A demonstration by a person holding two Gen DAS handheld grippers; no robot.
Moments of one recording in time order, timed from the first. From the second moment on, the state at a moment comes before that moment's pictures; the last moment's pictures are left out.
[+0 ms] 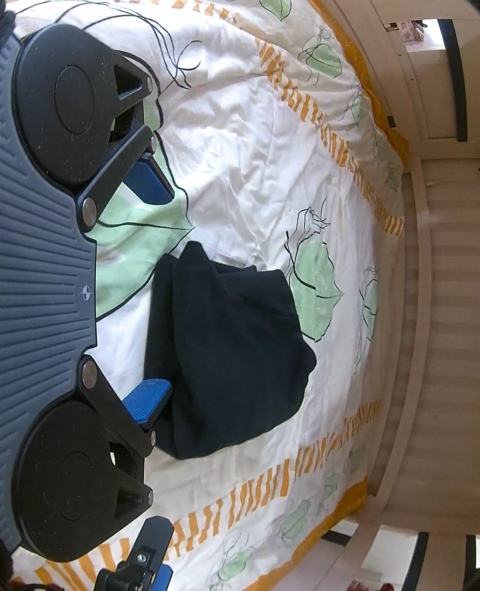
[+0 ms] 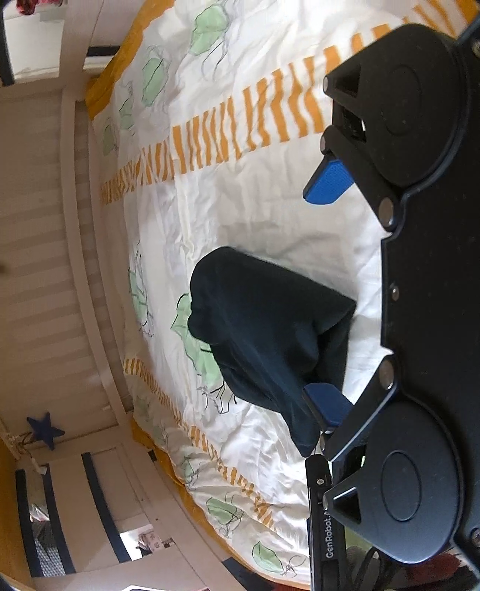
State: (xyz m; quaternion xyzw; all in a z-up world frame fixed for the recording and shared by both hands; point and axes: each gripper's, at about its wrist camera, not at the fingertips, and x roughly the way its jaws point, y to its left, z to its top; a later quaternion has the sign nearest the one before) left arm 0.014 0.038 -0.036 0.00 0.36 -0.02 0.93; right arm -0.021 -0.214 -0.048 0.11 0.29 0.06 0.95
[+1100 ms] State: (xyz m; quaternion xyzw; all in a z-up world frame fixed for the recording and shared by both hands) left arm -0.010 0.031 -0.047 0.01 0.40 -0.03 0.92; right arm -0.041 -0.221 -0.049 0.09 0.33 0.01 0.94
